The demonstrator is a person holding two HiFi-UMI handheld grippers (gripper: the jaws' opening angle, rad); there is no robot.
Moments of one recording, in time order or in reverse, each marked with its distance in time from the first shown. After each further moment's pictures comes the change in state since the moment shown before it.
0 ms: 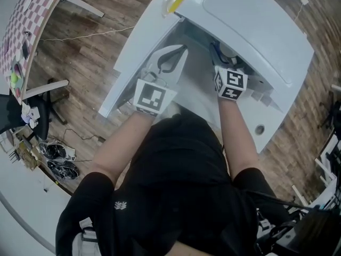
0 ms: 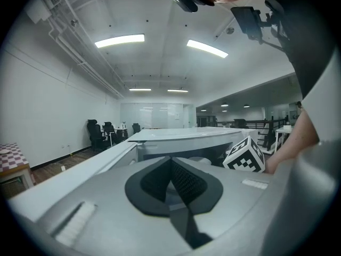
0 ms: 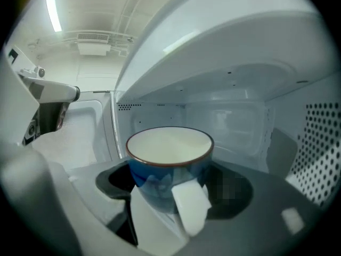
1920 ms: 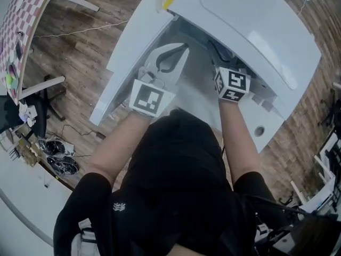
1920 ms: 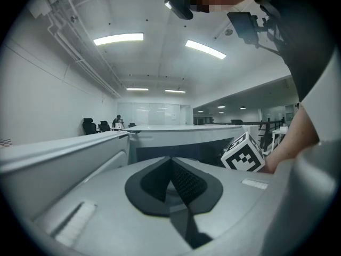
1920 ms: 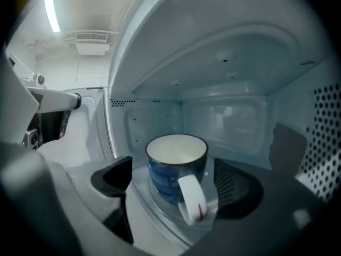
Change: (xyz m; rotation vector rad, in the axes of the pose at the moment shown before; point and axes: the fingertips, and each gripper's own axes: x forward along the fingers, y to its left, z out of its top) left arm 0.029 -0.007 -0.014 0.010 -0.011 -0.046; right arm 0.014 -0.015 -0.006 0.005 0.002 0.003
